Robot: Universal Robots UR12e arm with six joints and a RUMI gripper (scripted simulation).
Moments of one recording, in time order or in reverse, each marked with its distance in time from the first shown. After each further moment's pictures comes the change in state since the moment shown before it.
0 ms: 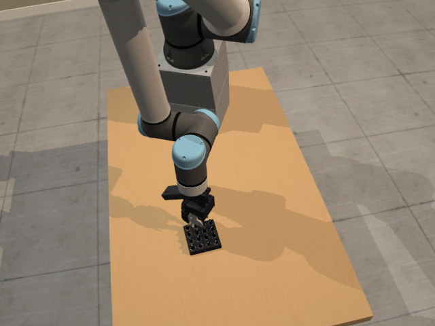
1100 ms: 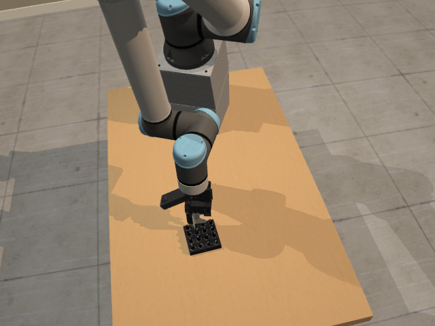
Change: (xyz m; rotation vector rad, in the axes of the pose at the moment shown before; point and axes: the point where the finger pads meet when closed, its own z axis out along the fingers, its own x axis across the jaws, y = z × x) arm -0.002 0.000 0.000 0.002 0.000 -0.426
